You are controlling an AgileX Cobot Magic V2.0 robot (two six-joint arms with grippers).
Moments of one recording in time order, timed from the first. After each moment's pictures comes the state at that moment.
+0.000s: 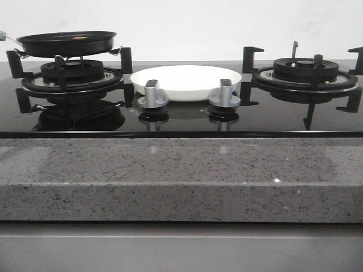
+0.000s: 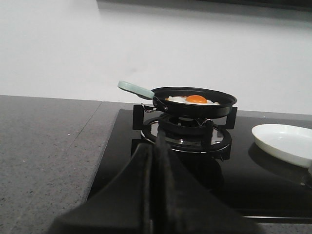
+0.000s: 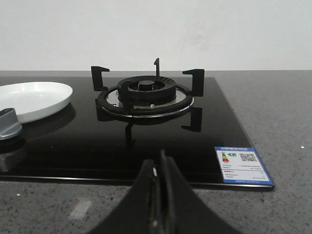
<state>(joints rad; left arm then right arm) -0.09 0.00 0.01 -0.10 -0.05 0.01 0.02 -0.01 0.03 0.00 0.03 0.07</state>
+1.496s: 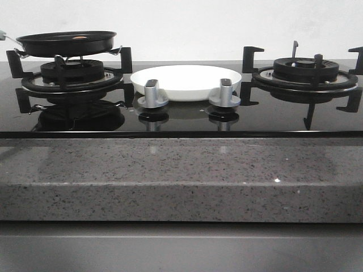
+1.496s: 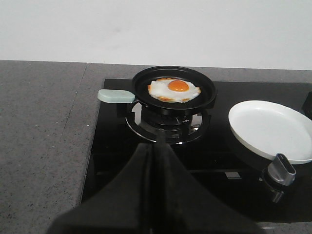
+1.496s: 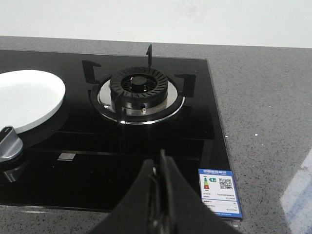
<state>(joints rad) -0.09 0.45 -0.74 -0.10 0.60 0.01 0.02 0.42 -0.59 -0.03 0.51 0.07</state>
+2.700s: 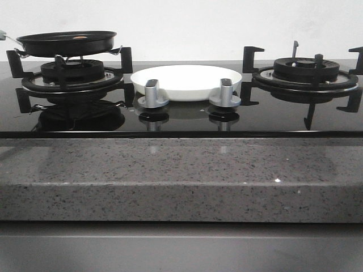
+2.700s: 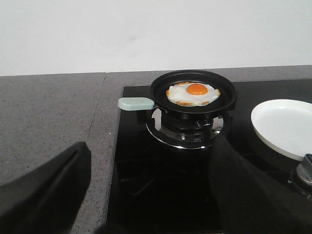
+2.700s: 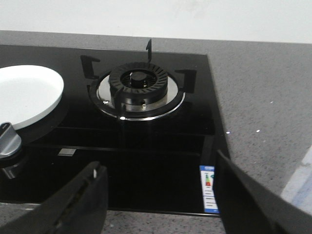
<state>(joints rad) -0.09 0.45 -0.74 0.00 0.58 0.01 0.02 0.45 -0.59 -0.02 0.51 0.07</state>
